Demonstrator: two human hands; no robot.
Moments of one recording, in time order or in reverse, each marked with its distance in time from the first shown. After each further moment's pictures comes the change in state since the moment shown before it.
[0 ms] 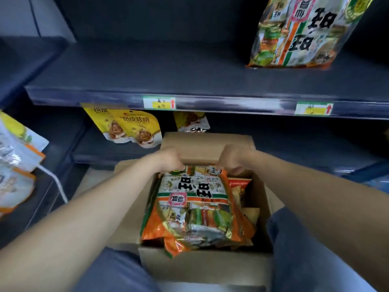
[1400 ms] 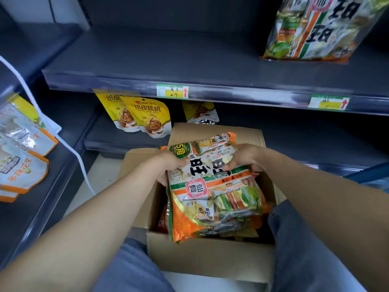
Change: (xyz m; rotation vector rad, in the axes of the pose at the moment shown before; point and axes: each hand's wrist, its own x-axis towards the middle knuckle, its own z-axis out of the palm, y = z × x) left_hand -0.022 -0.024 0.029 -0.731 -0.062 -0.379; right_hand 0.000 0.016 0.015 0.377 -0.190 0.074
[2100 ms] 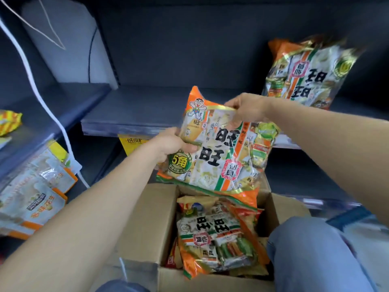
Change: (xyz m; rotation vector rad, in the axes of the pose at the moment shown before) left_hand -0.079 0.070 -0.090 -0.179 0.065 0.579; right_hand -0.126 -0.134 -0.077 -0.409 0.379 -0.646
